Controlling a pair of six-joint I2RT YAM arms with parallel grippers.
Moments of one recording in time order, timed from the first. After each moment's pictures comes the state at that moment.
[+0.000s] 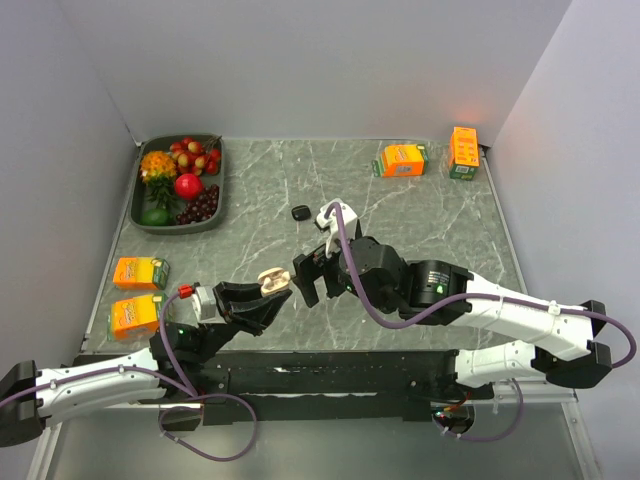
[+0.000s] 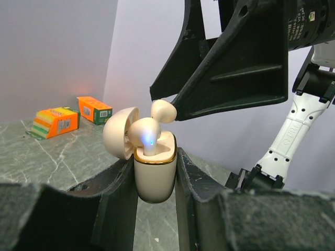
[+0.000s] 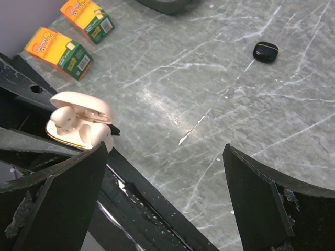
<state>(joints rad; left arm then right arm) -1.19 0.49 0.08 0.95 -0.20 -0.17 1.30 1.17 1.34 -0.64 0.48 0.36</state>
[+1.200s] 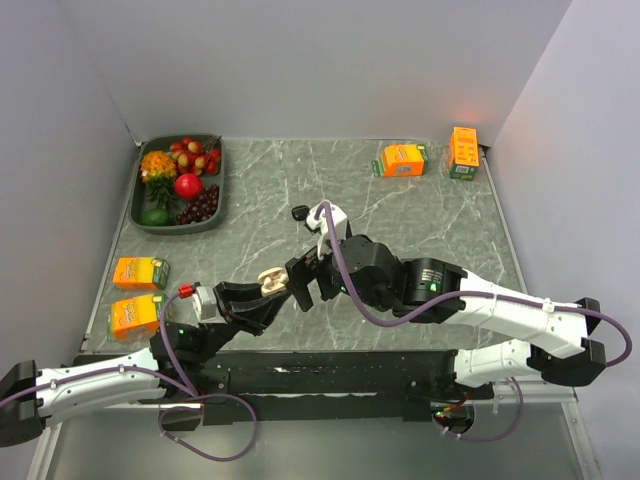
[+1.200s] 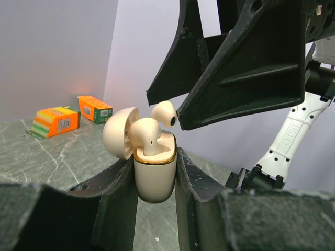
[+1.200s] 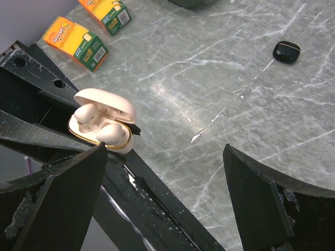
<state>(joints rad) -1.19 0.50 0.08 0.95 -0.20 -0.17 1.30 1.20 1.37 -0.64 0.41 0.36</state>
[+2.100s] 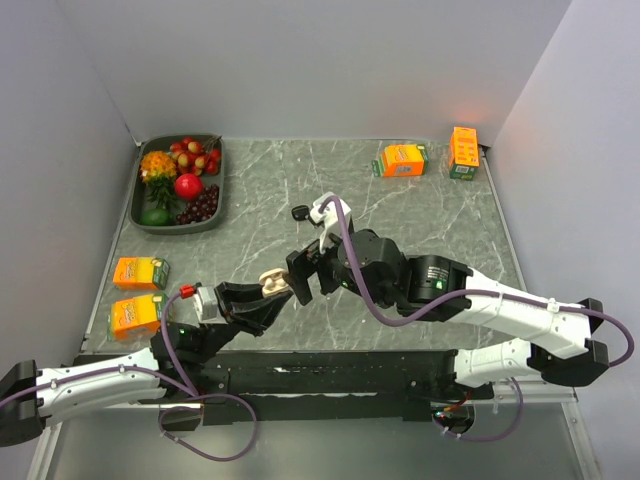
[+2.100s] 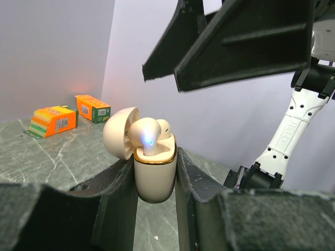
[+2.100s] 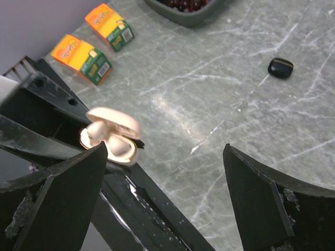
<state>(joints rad) -1.19 0.50 0.08 0.95 -0.19 -0.17 1.29 1.20 1.40 -0.62 0.42 0.33</state>
